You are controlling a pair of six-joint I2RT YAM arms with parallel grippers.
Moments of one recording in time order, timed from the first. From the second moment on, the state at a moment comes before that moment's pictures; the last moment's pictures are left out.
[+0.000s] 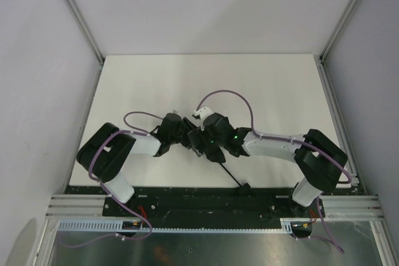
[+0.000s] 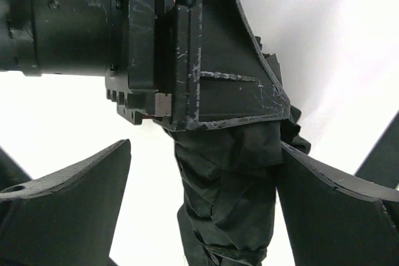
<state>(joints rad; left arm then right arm) -0.58 1.66 0.55 0.44 0.23 -1.33 0.94 1.61 0.93 0.00 -0.01 0.30</state>
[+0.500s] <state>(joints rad) -0.56 1.65 0.59 0.34 0.25 -1.35 1.12 1.86 1.11 -0.18 0.55 0.17</state>
